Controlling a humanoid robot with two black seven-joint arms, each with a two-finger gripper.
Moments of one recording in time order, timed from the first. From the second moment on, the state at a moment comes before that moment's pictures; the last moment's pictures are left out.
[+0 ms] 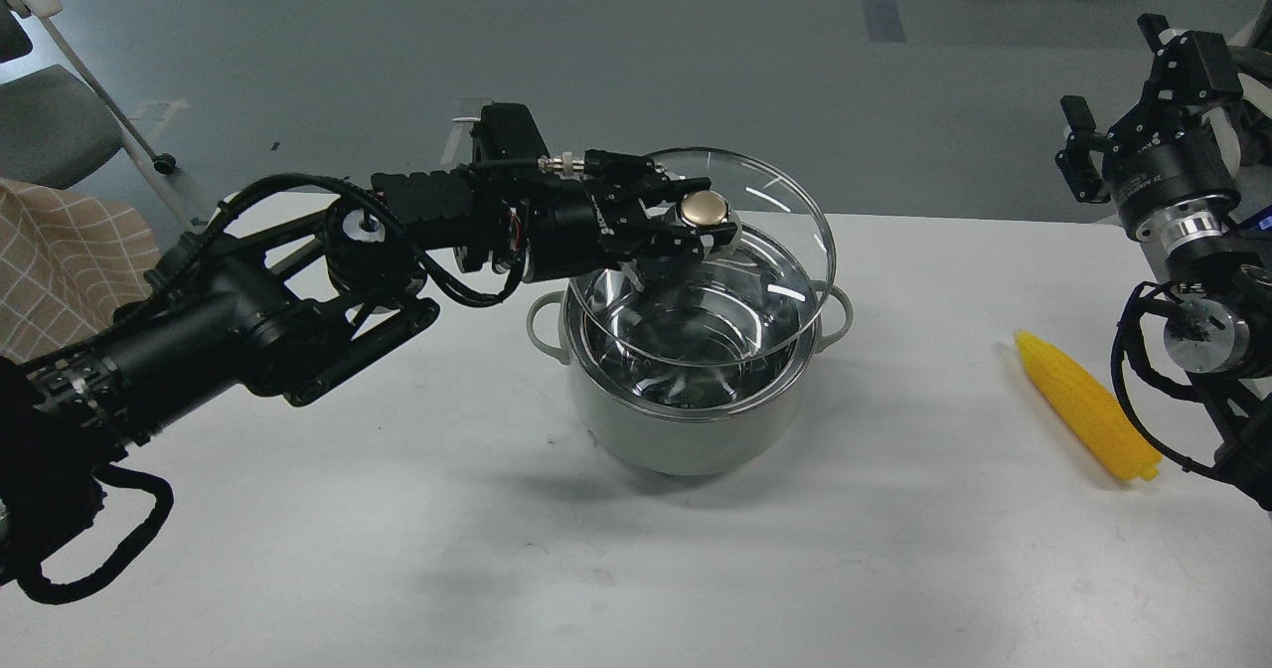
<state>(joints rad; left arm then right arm) -0.95 0.36 -0.56 -1.14 2.18 -0.05 -0.49 0.77 -0.40 0.83 0.62 -0.39 0.25 0.49</state>
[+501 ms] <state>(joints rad) -0.79 0.91 -0.56 -1.38 2.08 0.05 -0.49 0.77 -0.40 0.83 0.62 -0.39 0.25 0.49</state>
